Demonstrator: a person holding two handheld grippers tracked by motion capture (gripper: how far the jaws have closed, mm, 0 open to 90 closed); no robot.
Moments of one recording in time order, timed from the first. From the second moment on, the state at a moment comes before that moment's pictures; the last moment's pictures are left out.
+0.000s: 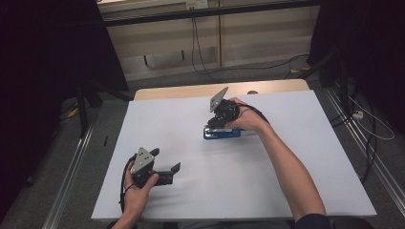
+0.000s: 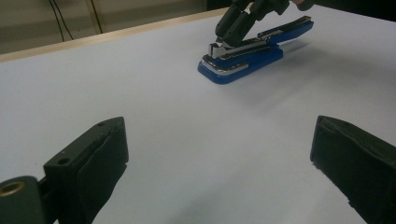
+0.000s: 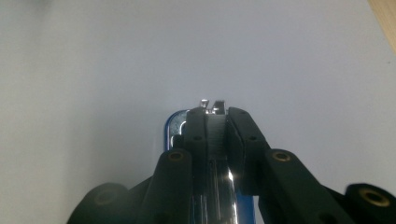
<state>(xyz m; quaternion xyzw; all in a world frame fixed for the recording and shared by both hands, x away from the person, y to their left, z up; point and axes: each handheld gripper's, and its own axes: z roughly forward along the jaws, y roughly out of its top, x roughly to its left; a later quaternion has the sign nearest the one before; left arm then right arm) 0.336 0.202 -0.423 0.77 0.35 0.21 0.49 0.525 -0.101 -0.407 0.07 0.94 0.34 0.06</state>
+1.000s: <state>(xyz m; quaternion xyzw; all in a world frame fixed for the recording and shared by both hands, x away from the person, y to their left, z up) 0.335 0.203 -0.422 0.77 0.35 0.21 0.49 0.522 -0.103 -0.413 0.11 0.92 0.36 0.07</state>
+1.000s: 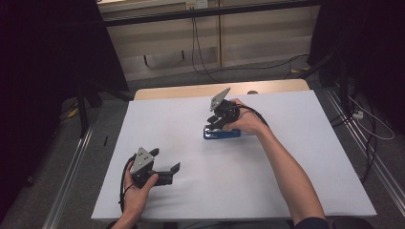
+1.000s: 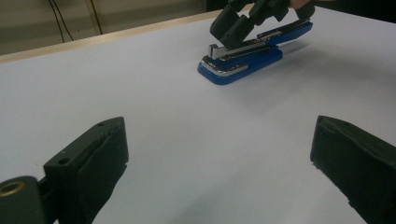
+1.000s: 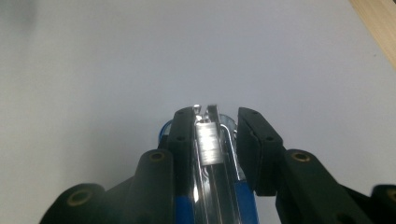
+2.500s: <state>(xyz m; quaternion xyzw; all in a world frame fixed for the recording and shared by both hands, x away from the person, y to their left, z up) 0.338 0.202 -0.426 0.77 0.35 0.21 0.49 0.477 -0.155 -0.417 0.33 0.82 0.44 0.13</state>
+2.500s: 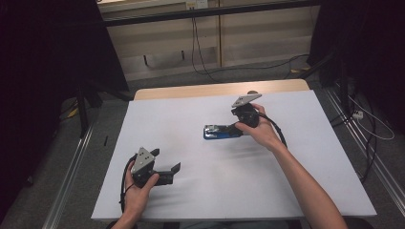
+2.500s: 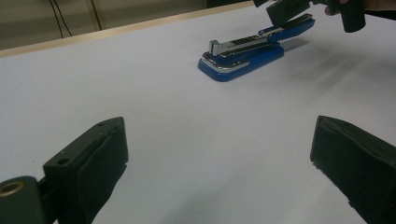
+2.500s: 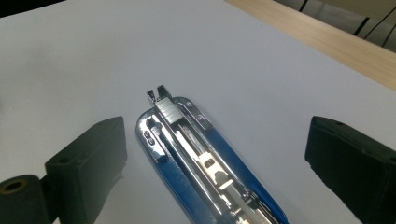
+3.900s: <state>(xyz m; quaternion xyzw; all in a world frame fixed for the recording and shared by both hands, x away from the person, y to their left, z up) 0.341 0.198 -0.426 0.77 0.36 0.21 0.49 0.419 -0.210 -0.424 0.42 0.75 0.46 0.22</state>
